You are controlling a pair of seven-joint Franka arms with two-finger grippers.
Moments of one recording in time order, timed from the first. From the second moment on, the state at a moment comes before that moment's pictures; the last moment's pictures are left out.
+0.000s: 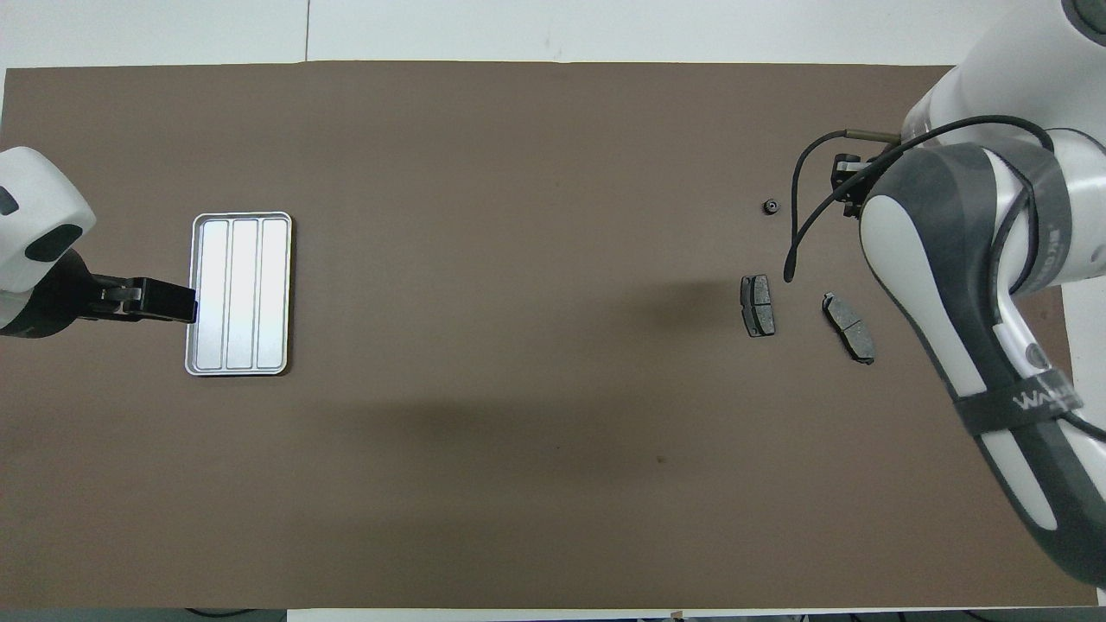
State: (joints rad) left arm -0.09 -0.12 -0.03 -1.78 0.00 1.65 -0.02; right arm 0.14 0.25 0.03 -1.48 -0.09 1.69 0.50
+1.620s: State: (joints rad) left arm -0.01 -0.18 -0.02 -1.99 0.00 1.91 -0.03; right arm 0.65 0.46 0.07 -1.74 0.04 2.21 1.26
